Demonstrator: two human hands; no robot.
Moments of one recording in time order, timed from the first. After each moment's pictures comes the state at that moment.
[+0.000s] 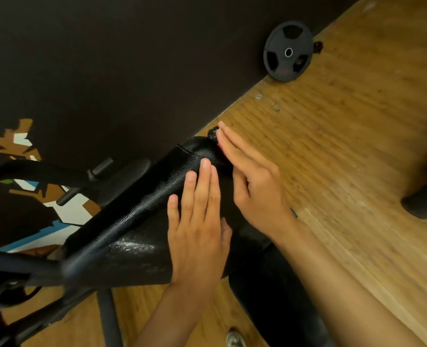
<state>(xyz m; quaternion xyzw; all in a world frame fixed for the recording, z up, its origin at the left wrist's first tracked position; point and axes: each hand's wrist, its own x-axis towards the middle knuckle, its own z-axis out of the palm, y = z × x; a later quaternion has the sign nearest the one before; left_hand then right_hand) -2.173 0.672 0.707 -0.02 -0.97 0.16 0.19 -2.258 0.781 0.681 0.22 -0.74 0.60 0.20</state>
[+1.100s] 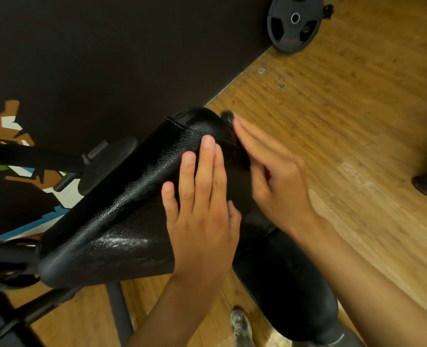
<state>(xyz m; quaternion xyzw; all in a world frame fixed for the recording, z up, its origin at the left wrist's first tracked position) -2.178 0.669 0.687 -0.02 -0.95 0.20 0.22 -2.252 0.786 0.634 0.20 -0.75 0.60 0.19</state>
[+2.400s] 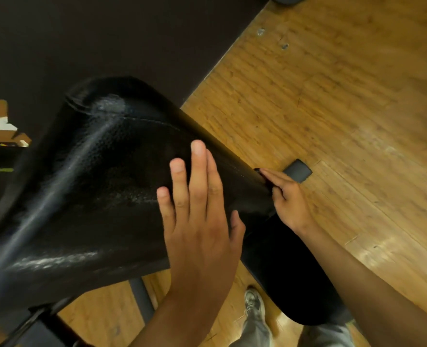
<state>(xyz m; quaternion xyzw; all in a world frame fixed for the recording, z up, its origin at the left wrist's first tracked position) -2.169 0.694 0.640 -0.03 -0.98 0.16 0.10 -2.229 0.792 0.400 0.01 -0.79 0.61 -0.08</state>
